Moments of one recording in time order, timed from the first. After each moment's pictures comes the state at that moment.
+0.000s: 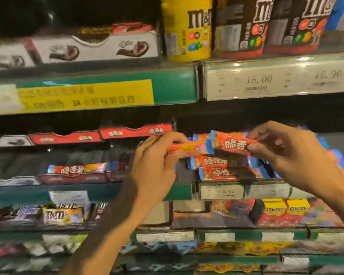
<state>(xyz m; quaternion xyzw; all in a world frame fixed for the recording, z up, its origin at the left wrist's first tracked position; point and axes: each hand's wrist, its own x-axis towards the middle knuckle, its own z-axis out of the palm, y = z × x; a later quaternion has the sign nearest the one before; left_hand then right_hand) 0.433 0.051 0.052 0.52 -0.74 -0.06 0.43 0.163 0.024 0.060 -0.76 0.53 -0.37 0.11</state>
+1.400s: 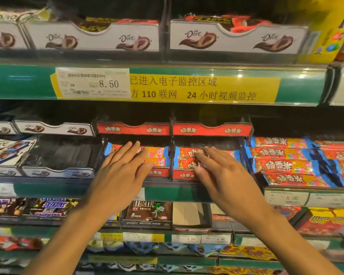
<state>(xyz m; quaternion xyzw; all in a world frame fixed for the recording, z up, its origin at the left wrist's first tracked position) 0.656 0.049 0.003 0.66 -0.73 0.02 0.15 0.397 0.036 0.003 -0.82 0.53 -0.21 -0.01</state>
